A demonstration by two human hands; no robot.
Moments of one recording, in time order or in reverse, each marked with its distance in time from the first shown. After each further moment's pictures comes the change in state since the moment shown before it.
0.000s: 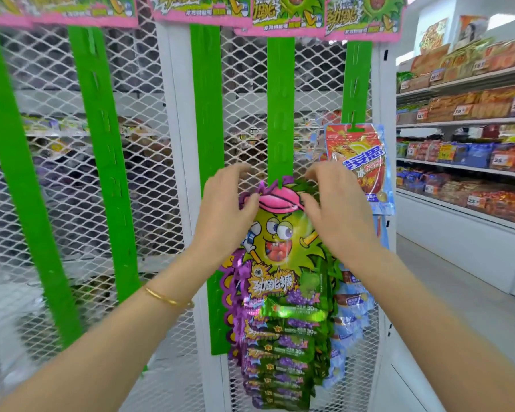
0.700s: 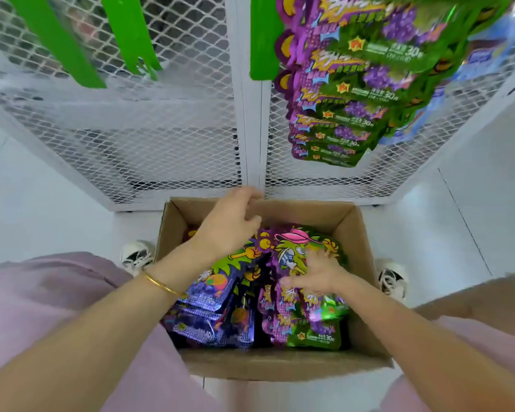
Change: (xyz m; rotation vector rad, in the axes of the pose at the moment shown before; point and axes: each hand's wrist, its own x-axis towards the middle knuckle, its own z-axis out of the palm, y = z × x) left_hand -0.381 -0.143 0.056 -0.010 -0.831 -0.699; right_hand -0.477 0.004 0.187 0.013 -1.727 0.617
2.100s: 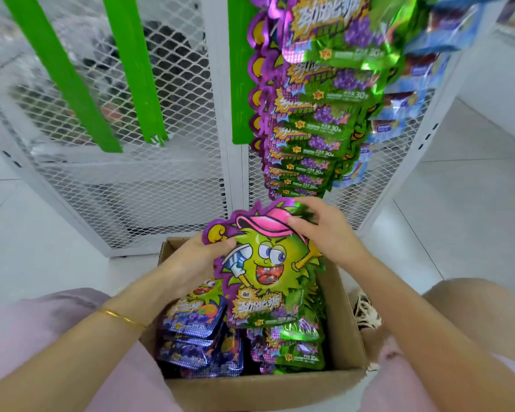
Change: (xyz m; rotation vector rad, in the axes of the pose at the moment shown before) left_hand -0.057 0.029 -0.042 -1.002 -0.162 -0.247; right_hand -0.131 -0.032 -0.119 0.592 0.642 -0.534
